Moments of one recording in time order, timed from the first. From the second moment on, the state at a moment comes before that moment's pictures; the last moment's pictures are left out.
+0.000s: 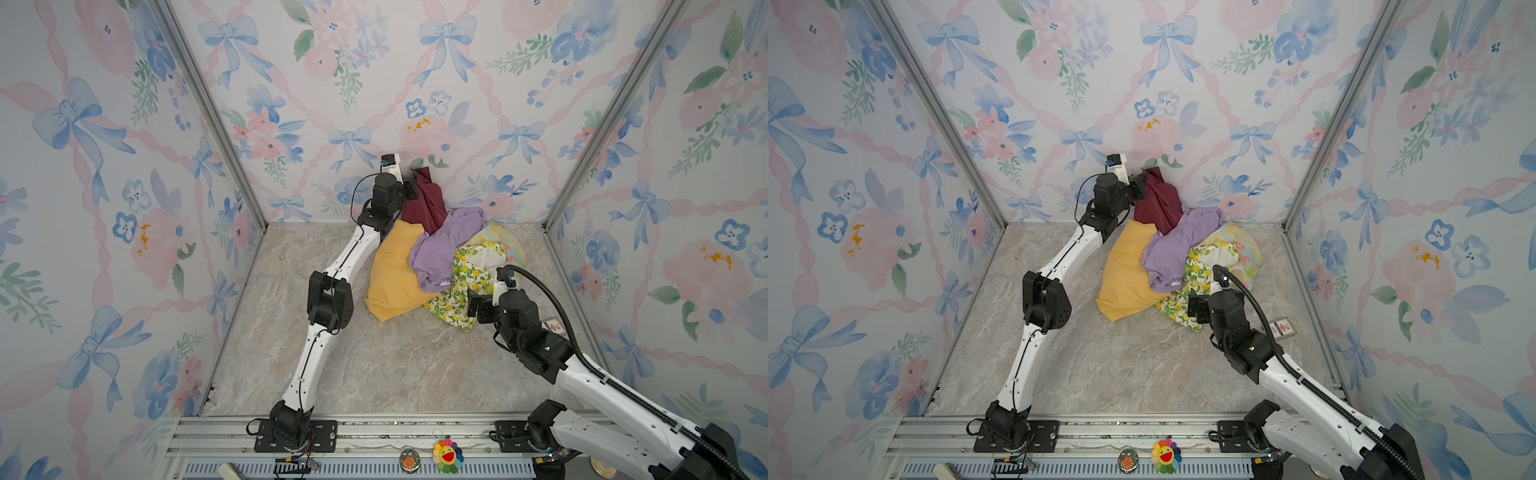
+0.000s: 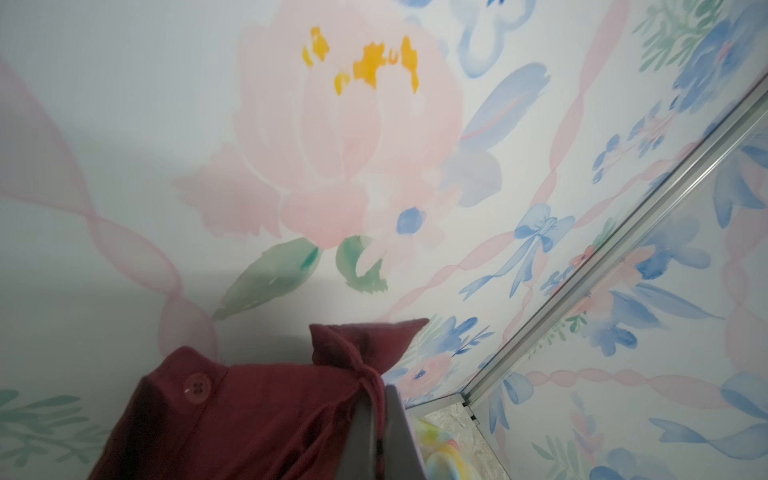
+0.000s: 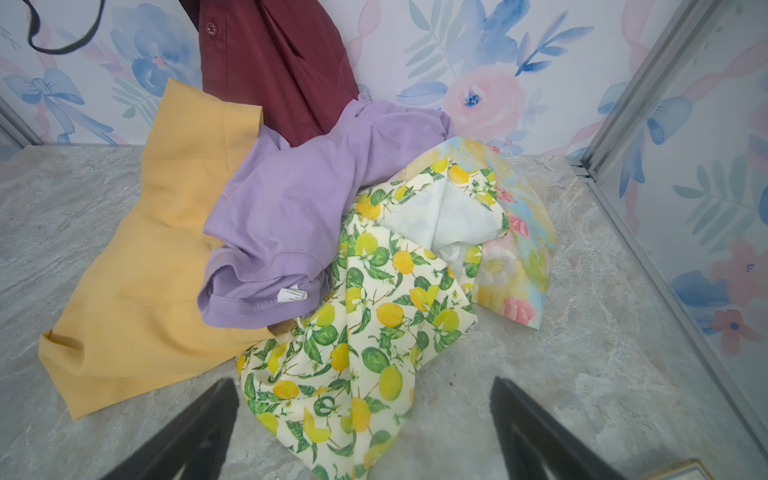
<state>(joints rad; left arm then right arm) -0.42 2.53 2.55 0.06 0.11 -0.53 0.62 0.94 0.65 -0.15 0.48 0.24</state>
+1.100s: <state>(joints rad) -0.30 1.91 2.45 0.08 0.18 -0.50 0.61 1.31 1.11 0.08 0.25 0.06</state>
